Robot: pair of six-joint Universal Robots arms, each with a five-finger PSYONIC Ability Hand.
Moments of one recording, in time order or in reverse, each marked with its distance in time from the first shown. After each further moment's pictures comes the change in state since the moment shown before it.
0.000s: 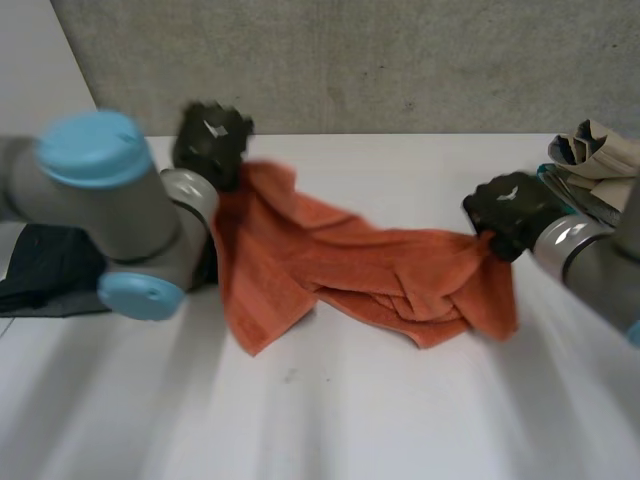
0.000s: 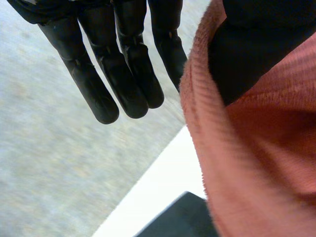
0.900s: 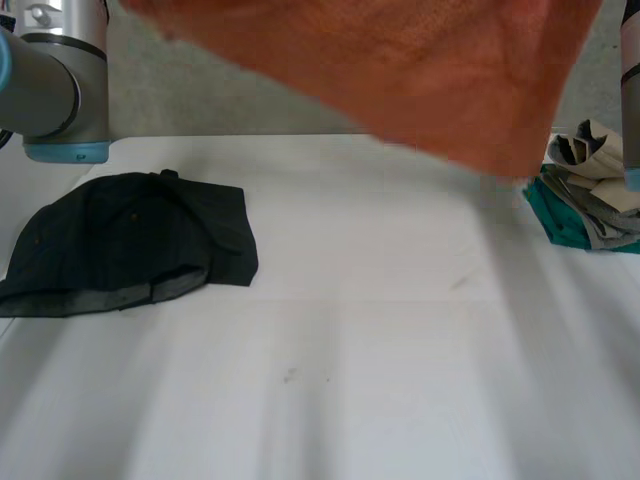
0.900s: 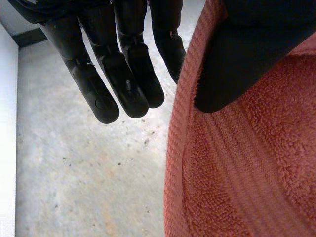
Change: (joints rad) left arm 0.210 0.058 0.300 0.478 0.132 -0.457; right arm -0.049 -0.028 -0.339 -0.704 0.168 -0.099; left_hand 0.000 0.003 0.003 0.001 0.000; right_hand 0.000 0.000 0.003 0.000 0.005
